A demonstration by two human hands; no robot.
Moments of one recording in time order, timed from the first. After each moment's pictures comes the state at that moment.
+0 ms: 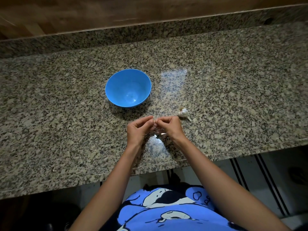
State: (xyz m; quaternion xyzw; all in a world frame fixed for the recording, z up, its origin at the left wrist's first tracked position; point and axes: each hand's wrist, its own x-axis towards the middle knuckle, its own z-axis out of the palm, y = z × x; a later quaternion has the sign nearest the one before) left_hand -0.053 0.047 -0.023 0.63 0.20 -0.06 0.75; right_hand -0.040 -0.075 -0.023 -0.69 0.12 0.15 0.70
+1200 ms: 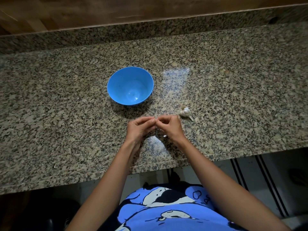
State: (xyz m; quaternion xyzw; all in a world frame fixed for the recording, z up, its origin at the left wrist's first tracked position) left_hand -0.049 0.057 -0.021 0.55 0.23 -0.13 0.79; right_hand -0.039 -0.075 -0.035 -0.75 0.06 0.13 0.64
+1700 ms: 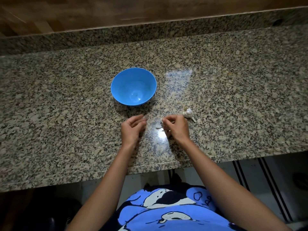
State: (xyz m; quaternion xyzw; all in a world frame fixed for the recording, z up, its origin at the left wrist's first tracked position) left_hand -0.053 0.077 -0.032 0.71 0.23 -0.02 0.66; right_hand -0.035 -0.080 -0.036 -0.83 0.11 0.09 0.54
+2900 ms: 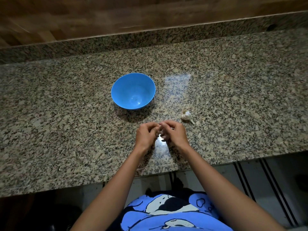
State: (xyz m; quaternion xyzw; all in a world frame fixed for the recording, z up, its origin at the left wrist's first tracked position) left_hand -0.053 0.042 -0.029 0.85 0.09 -0.07 0.52; right_hand -0.050 -0.078 -0.034 -0.74 0.13 0.12 0.65
